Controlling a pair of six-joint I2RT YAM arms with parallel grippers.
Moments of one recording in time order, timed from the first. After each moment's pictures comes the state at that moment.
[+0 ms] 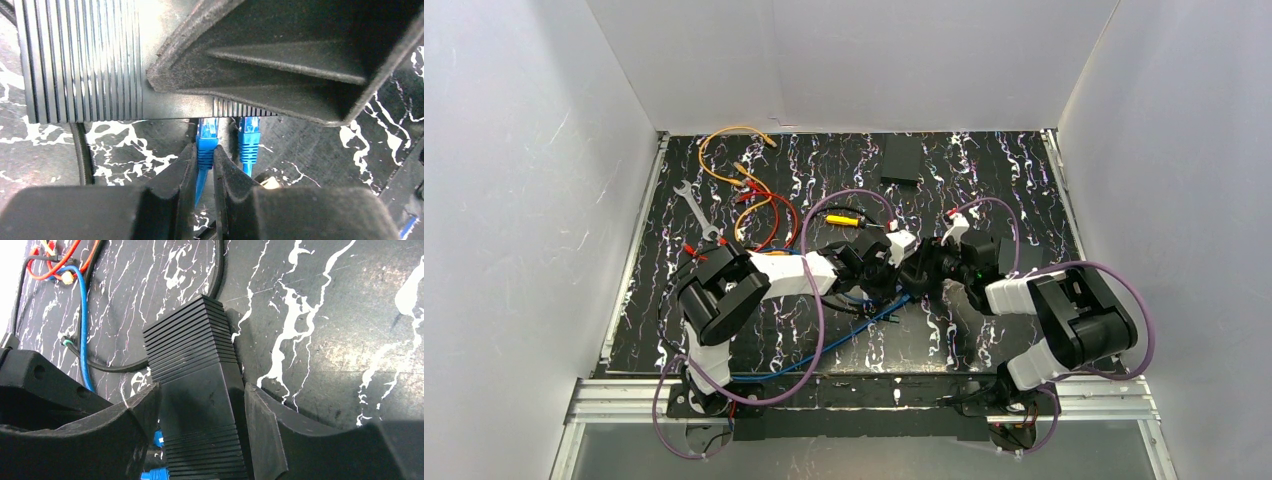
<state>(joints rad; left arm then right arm) -0.92 1.87 1.07 -0.01 0.17 -0.22 0.37 1.51 0.37 0.65 -0.43 0.49</state>
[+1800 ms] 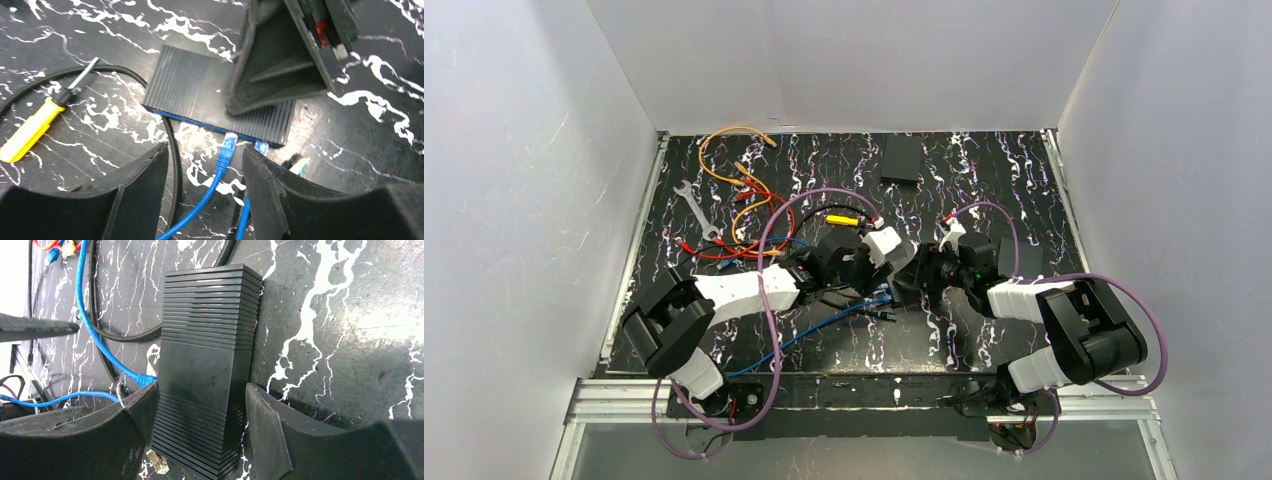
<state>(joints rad) -0.91 1.56 0.85 0.19 0.06 0.13 0.39 1.44 0.38 0.48 -0.46 0.52</state>
